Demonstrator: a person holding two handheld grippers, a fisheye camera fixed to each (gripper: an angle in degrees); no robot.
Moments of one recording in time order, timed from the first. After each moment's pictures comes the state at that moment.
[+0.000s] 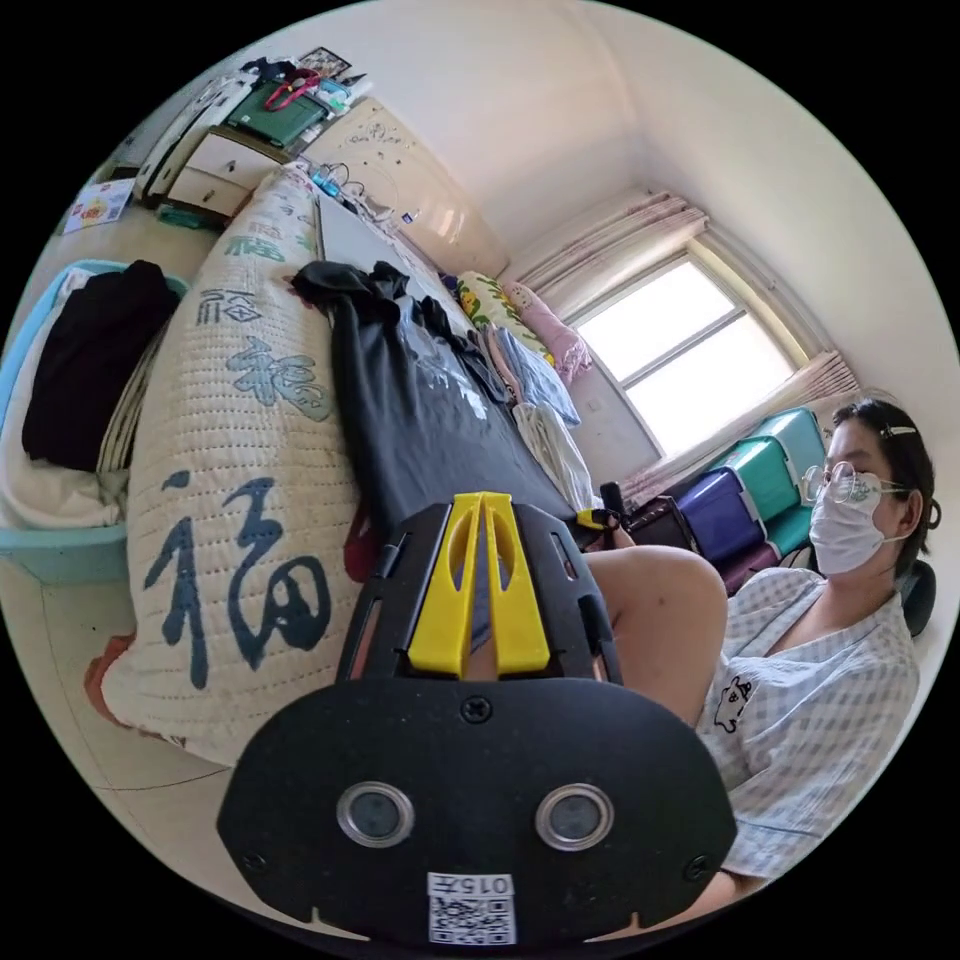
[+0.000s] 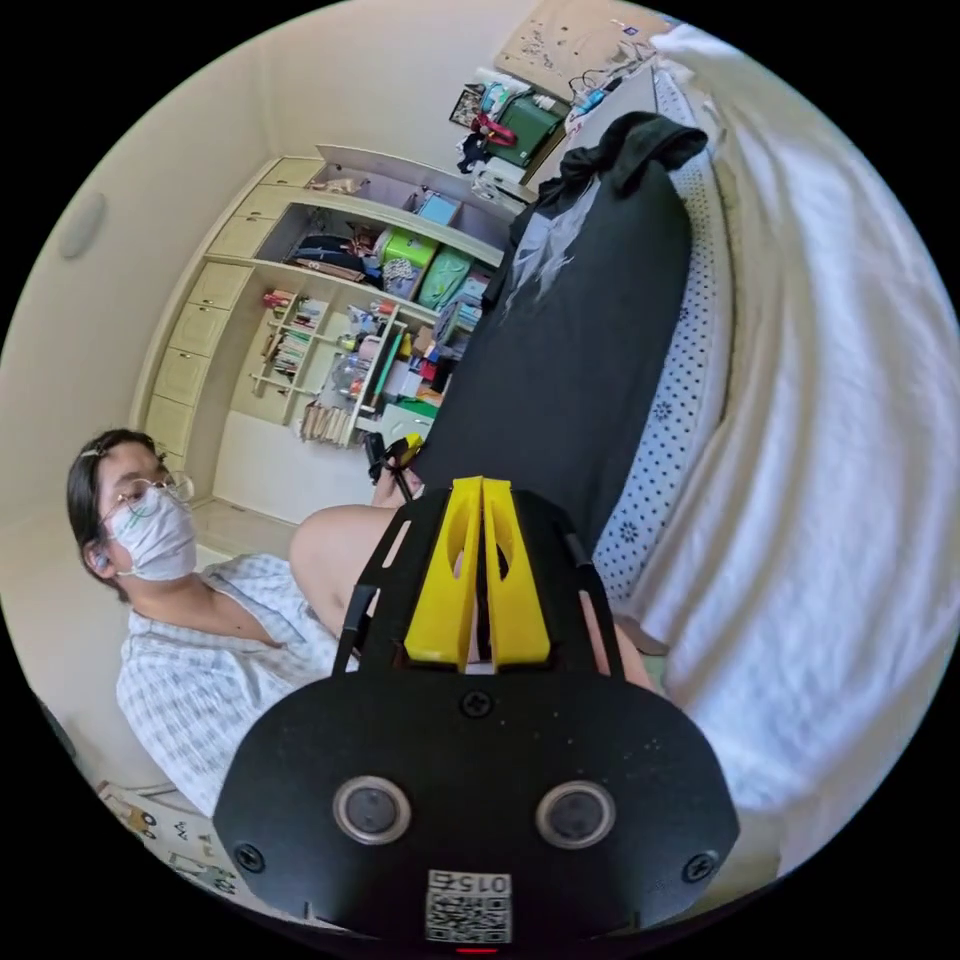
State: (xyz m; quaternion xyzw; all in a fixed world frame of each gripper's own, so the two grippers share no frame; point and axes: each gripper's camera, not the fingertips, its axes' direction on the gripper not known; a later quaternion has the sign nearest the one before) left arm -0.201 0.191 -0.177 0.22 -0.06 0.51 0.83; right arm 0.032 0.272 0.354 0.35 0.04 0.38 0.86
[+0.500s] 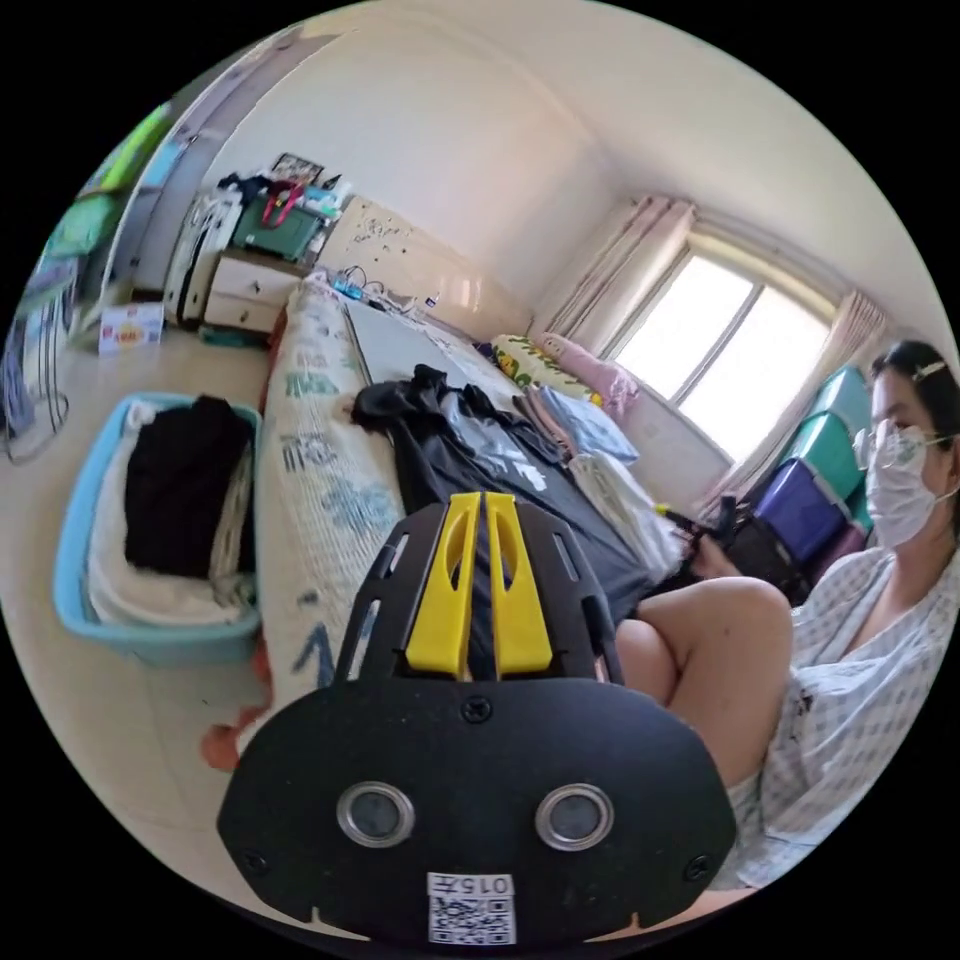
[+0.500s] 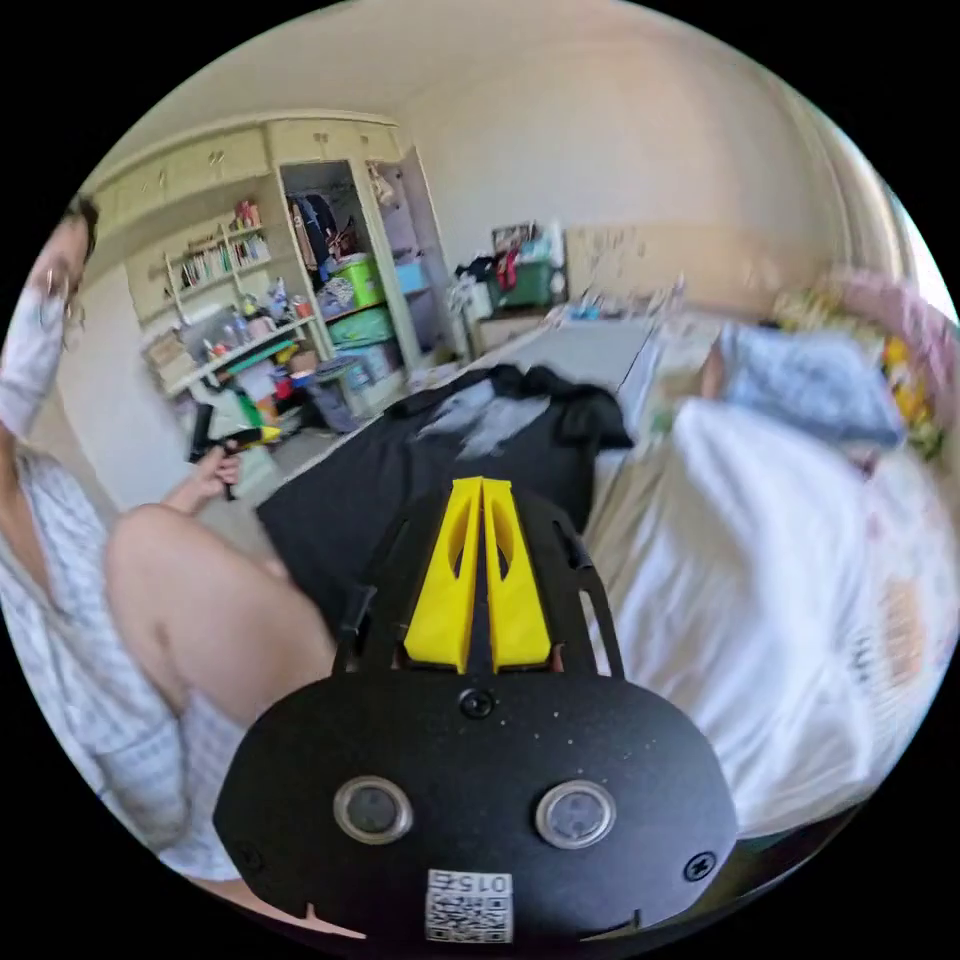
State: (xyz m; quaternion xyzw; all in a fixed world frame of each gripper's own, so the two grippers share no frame) left arm -0.157 0.180 -0.153 0.33 -0.18 0.59 0.71; right arm -0.162 0.126 0.197 0.27 0.53 0.23 0.77
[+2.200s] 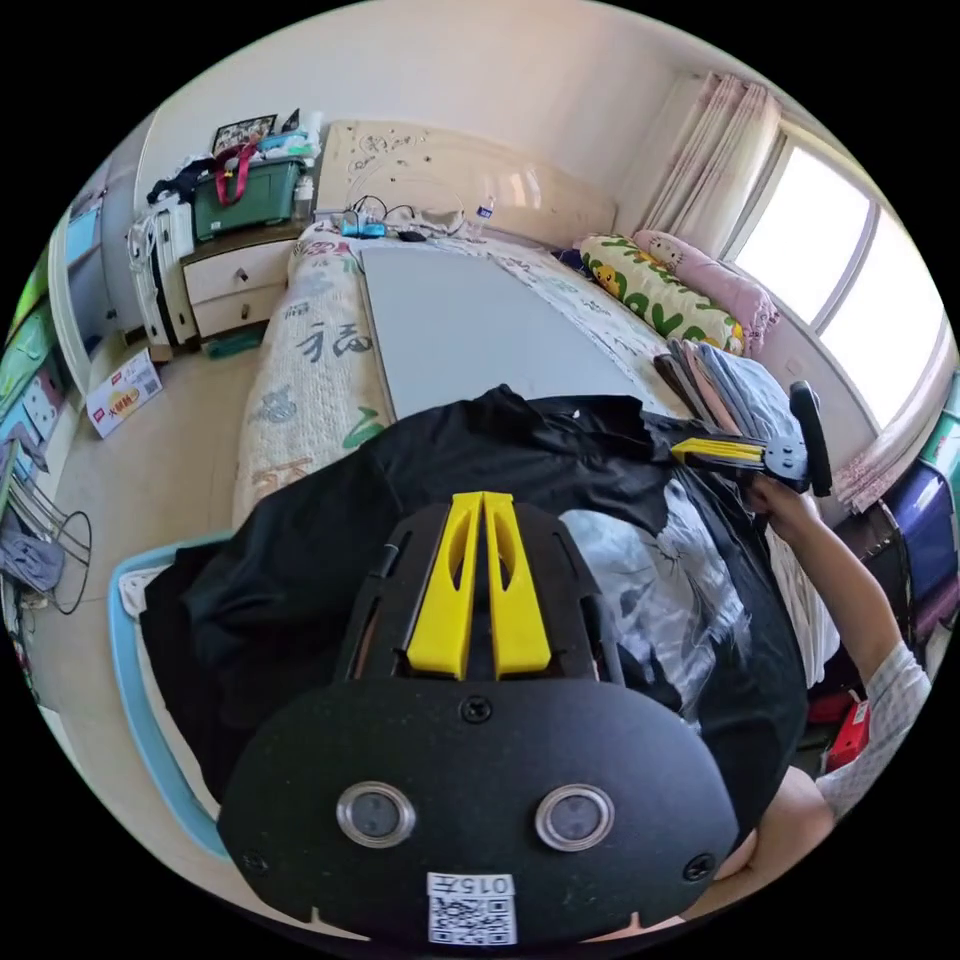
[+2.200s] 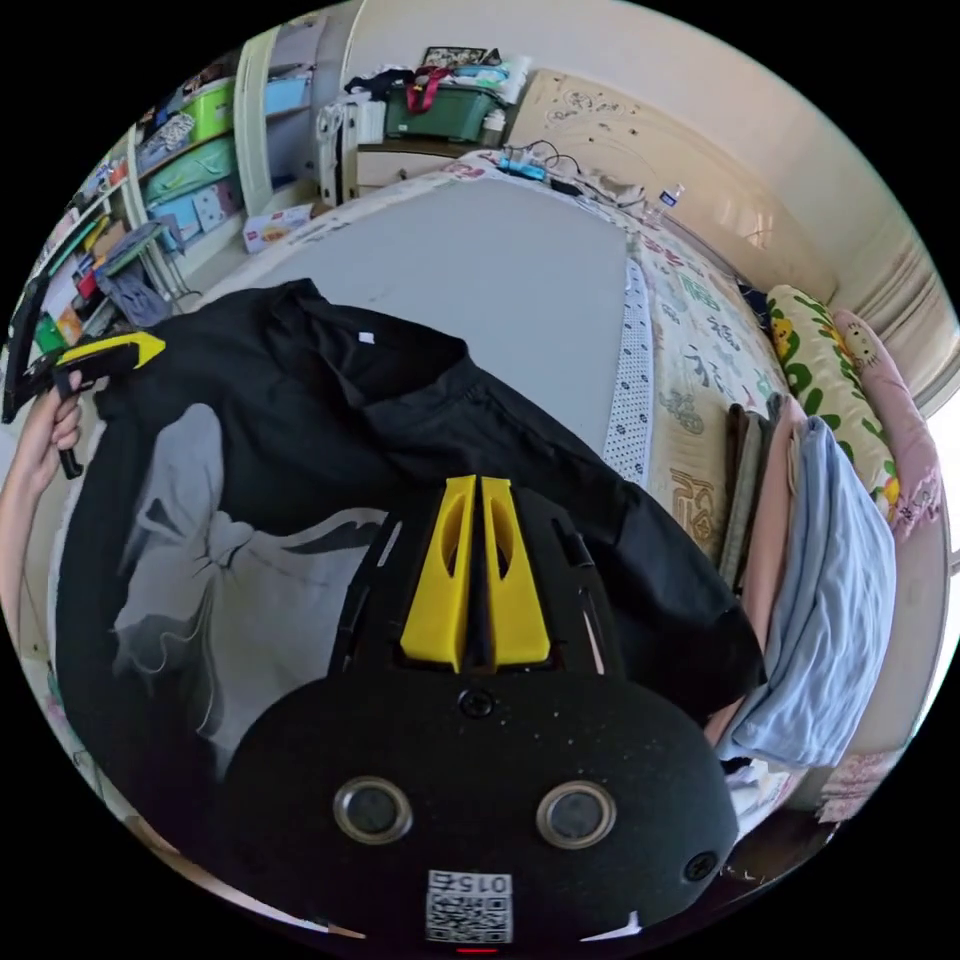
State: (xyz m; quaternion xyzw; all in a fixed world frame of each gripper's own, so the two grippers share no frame) left arm 0.053 -0.223 -0.015 0.27 -0.34 0.50 0.75; right arm 0.134 -0.179 -0.076 0.03 0.58 0.39 0.72
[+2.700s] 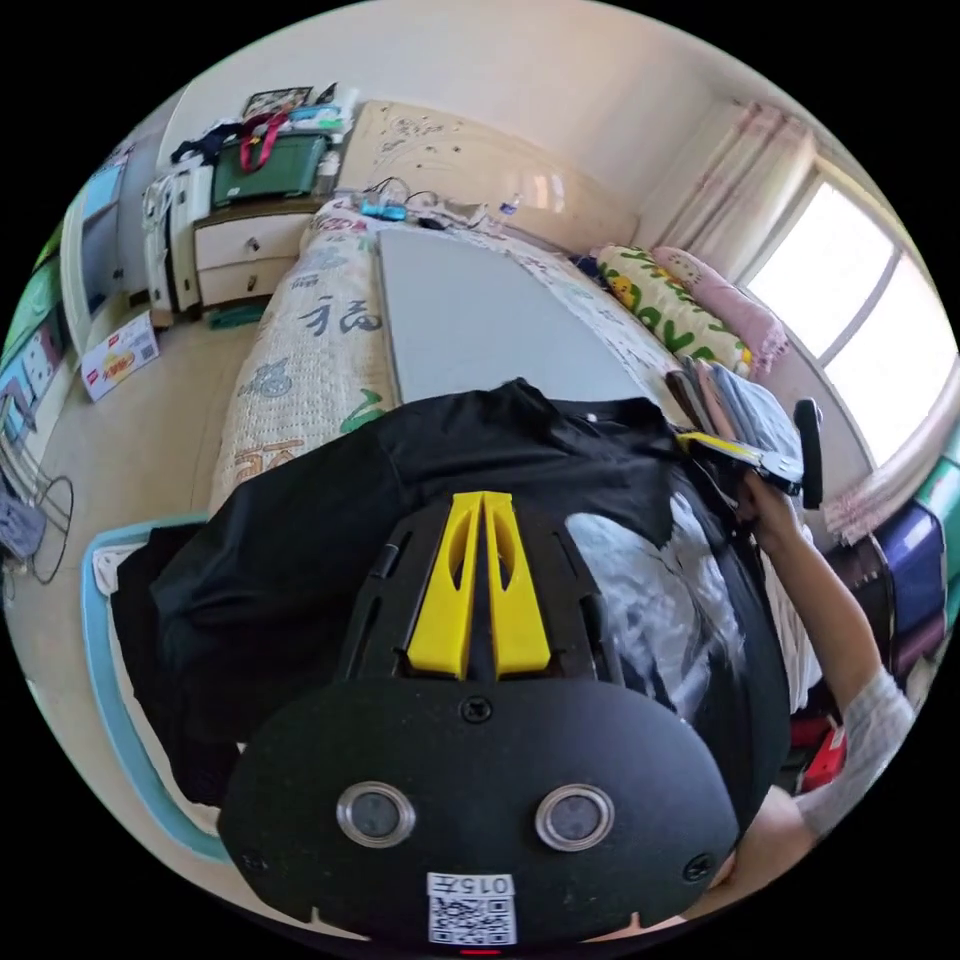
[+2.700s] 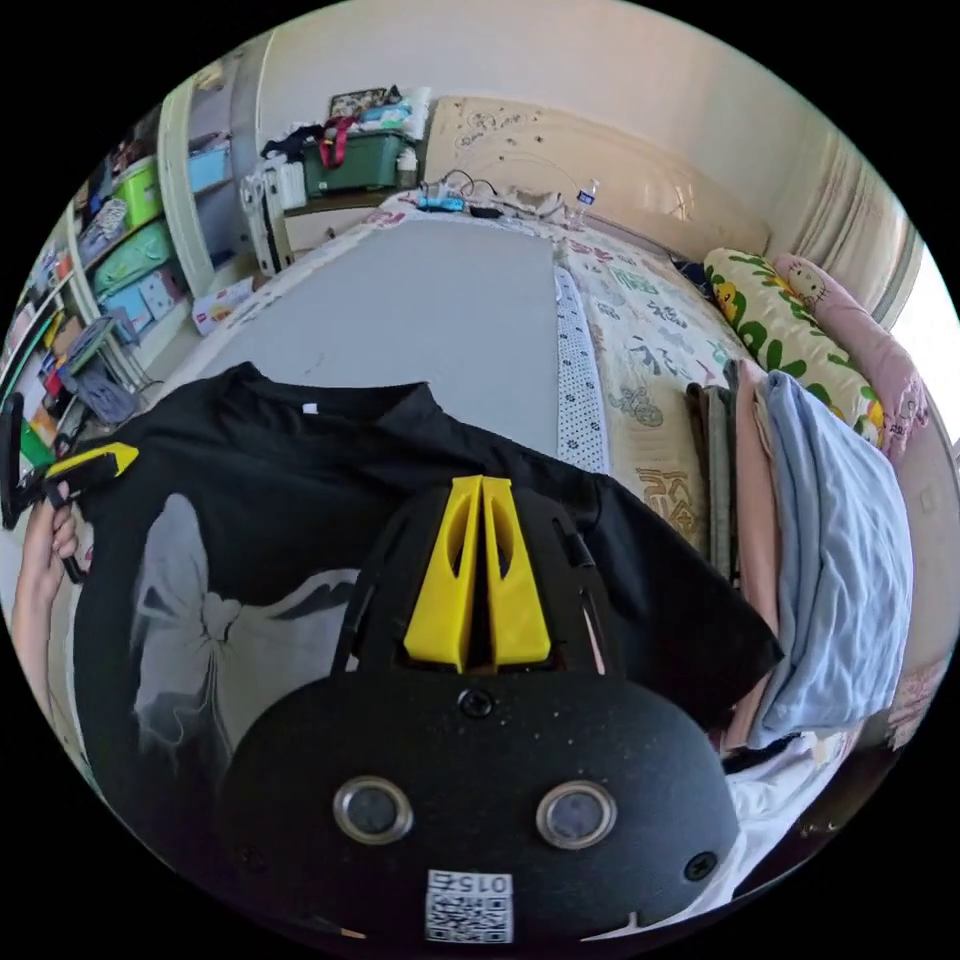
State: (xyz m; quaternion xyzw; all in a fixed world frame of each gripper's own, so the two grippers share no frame) left arm 0.059 -0.159 -0.063 0.25 -0.30 0.53 0.75; right arm 0.077 -0.110 -0.074 0.14 0.58 0.38 0.71
